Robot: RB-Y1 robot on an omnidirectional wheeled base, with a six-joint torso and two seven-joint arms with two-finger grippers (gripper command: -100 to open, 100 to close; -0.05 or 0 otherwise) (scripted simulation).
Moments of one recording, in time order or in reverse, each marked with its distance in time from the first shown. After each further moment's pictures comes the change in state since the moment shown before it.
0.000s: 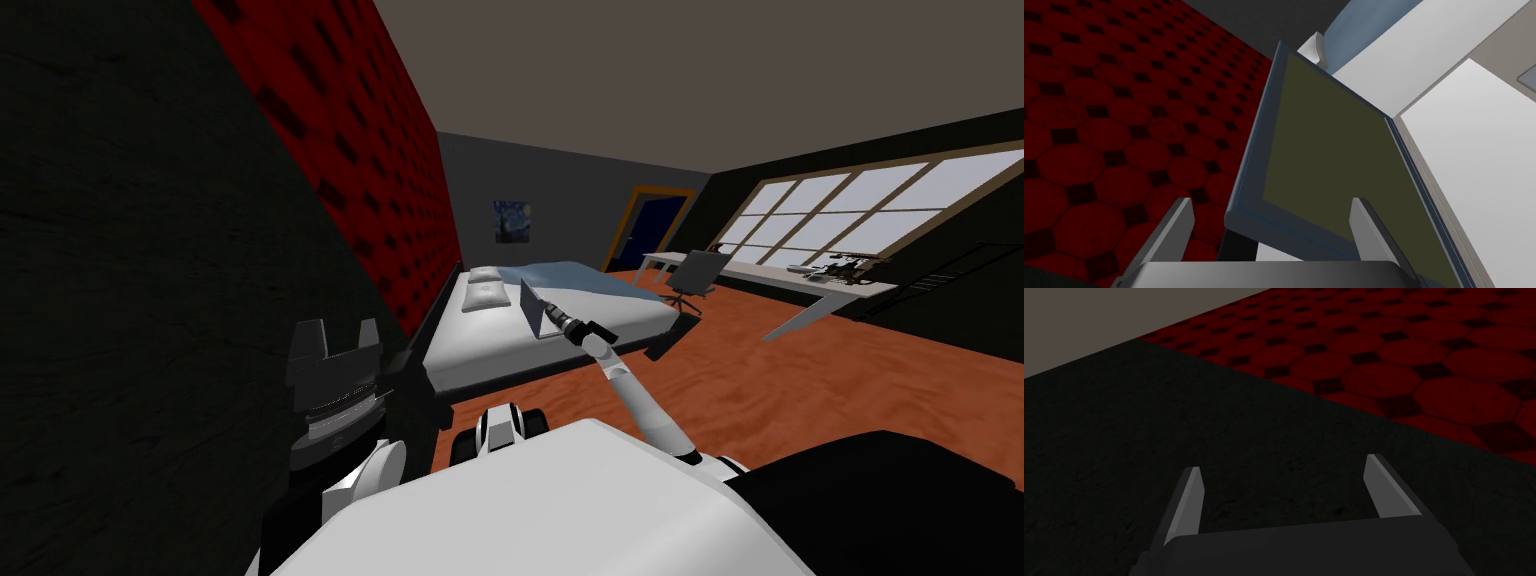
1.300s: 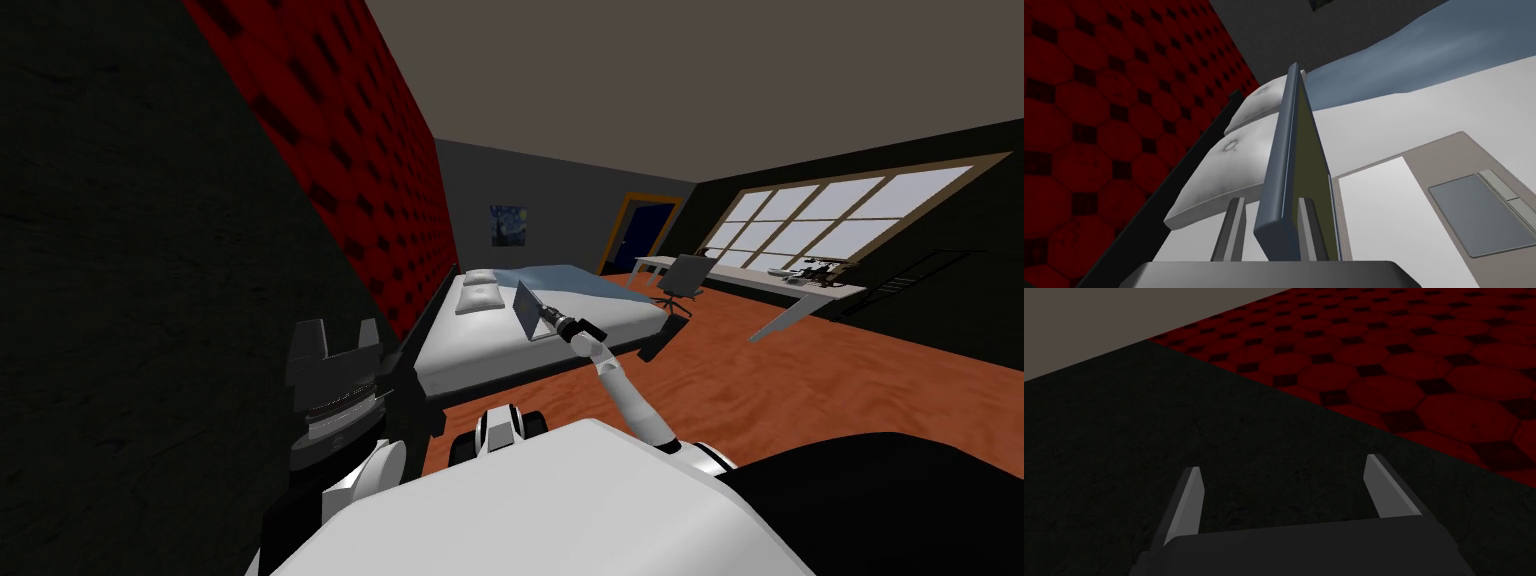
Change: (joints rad) left arm 0.000 0.000 0.000 0.000 0.000 0.000 0.000; right arm -0.060 0.041 0.045 0.039 0.255 -0.041 0.258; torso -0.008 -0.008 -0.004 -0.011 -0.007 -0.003
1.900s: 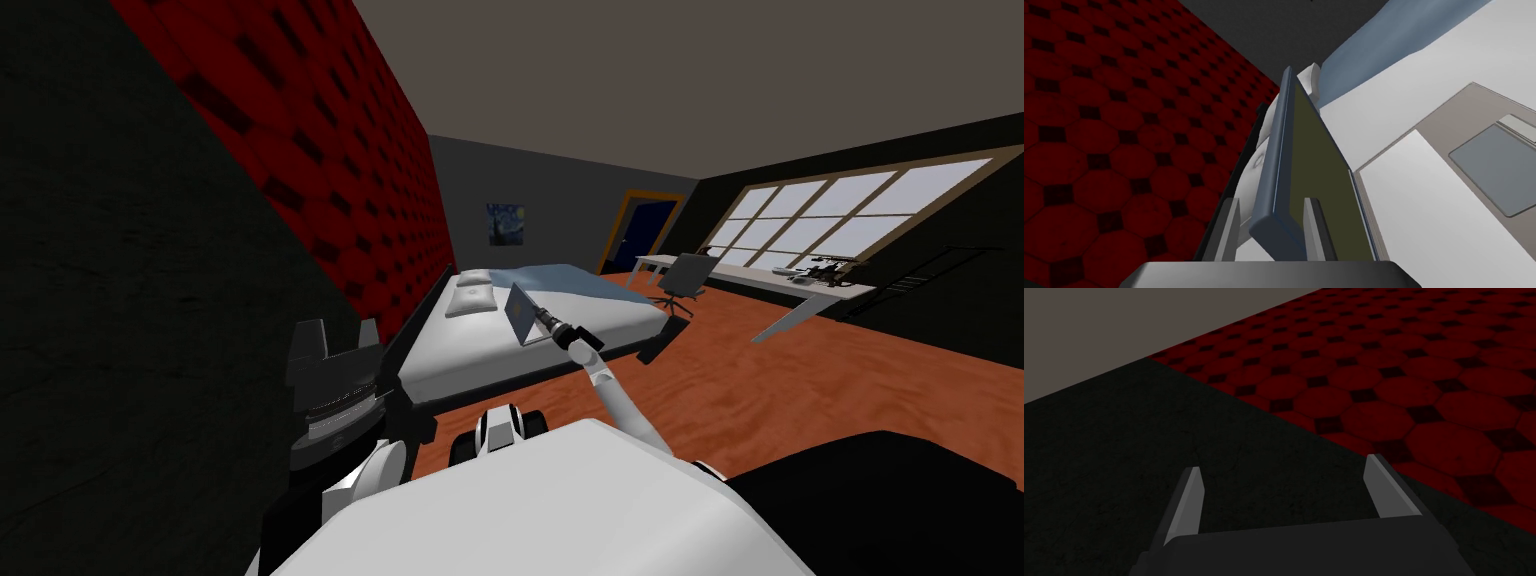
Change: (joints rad) left arm 0.000 0.000 0.000 0.000 0.000 0.000 0.000; right arm 0.058 0.089 0.025 -0.042 -0.127 -0.028 -0.134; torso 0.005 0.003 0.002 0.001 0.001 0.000
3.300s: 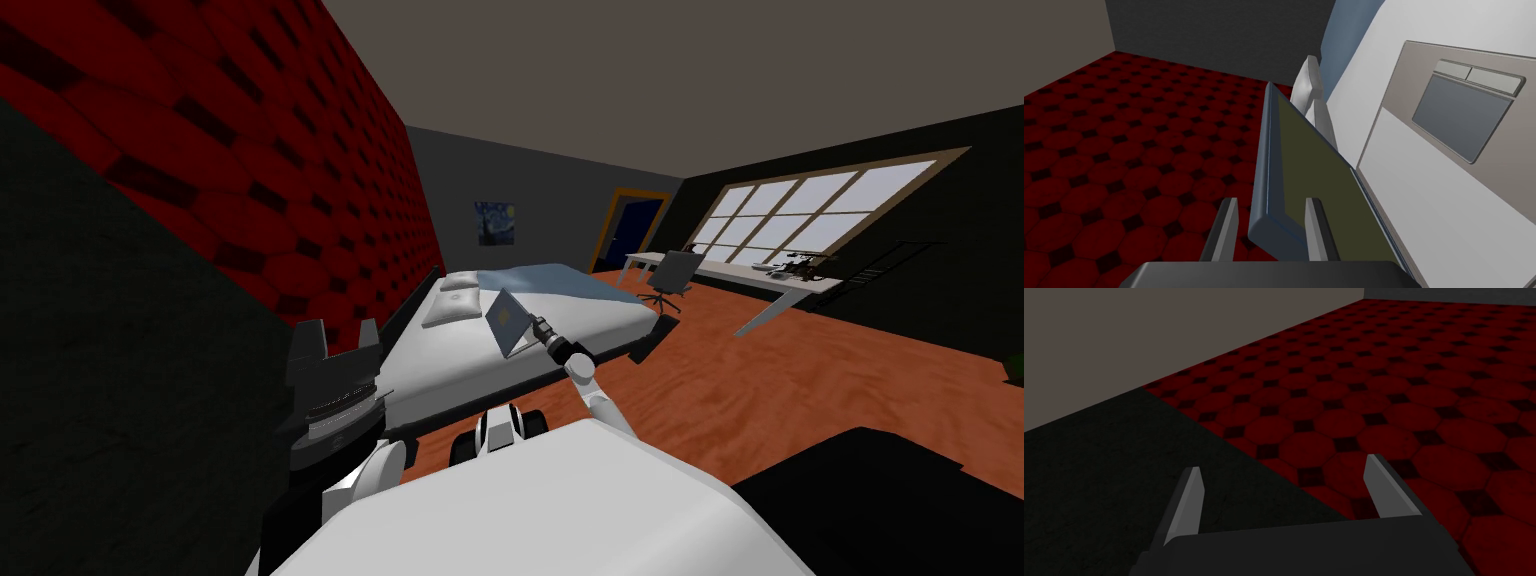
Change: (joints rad) left arm 0.000 0.000 0.000 0.000 0.000 0.000 0.000; right arm 0.116 0.136 0.028 -0.025 -0.294 0.023 -0.059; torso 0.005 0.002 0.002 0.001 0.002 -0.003
